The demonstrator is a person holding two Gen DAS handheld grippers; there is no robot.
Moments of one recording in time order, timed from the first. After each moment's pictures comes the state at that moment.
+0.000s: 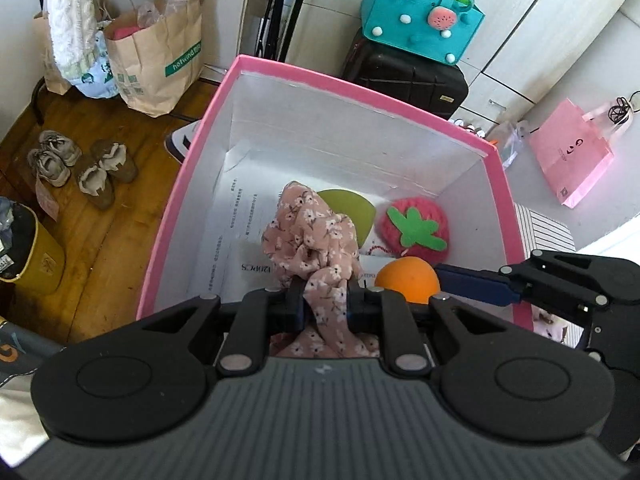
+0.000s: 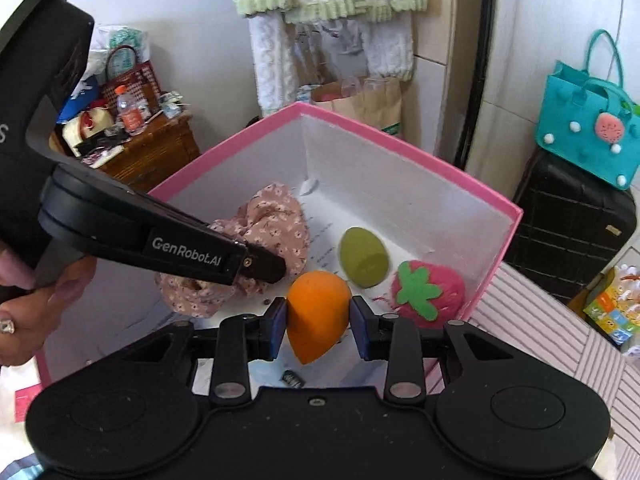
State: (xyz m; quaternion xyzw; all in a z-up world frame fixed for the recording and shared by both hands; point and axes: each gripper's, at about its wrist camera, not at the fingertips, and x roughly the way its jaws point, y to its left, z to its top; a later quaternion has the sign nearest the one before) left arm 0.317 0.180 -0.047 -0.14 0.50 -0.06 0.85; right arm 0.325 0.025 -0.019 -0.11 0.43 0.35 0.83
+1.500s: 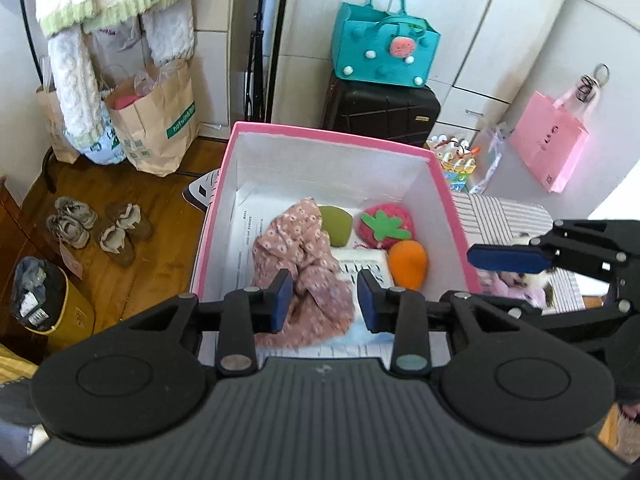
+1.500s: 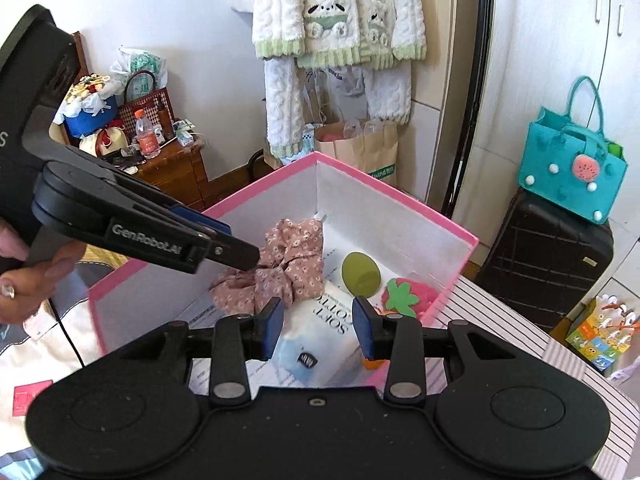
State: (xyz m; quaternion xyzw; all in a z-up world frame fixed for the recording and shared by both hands) left arm 0.253 0.174 0.017 -0.07 0.44 -0.07 0.89; right arm 0.275 -0.006 0.031 -0.12 0.37 0.36 0.85
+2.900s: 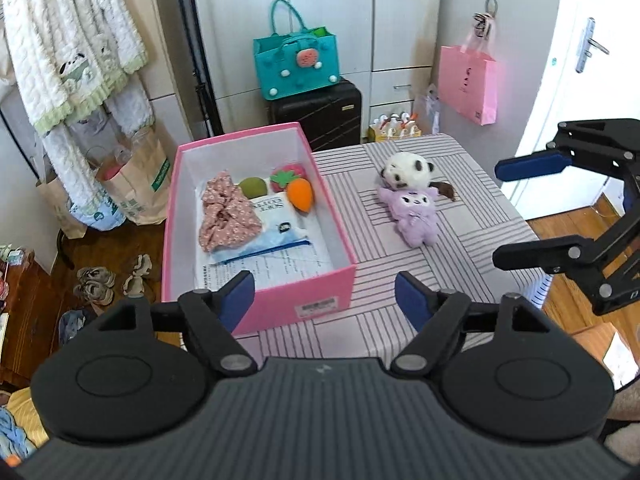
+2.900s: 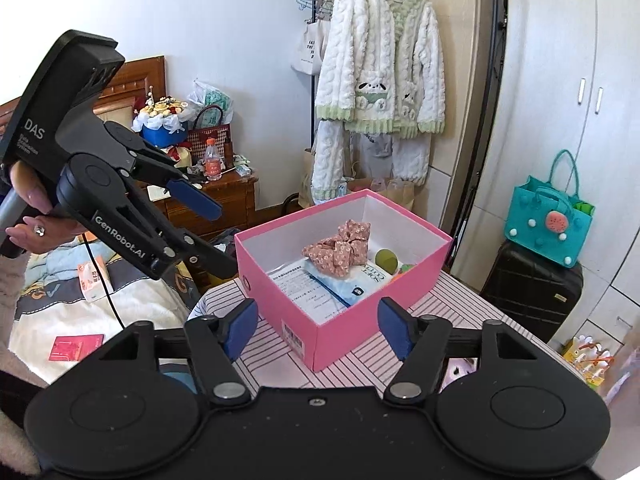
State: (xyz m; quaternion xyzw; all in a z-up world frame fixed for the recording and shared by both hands) left arm 0.060 0.087 0.088 0.07 0.39 -0.13 0.91; right arm 0.080 -0.119 0.106 -0.13 0.27 0.40 0.87
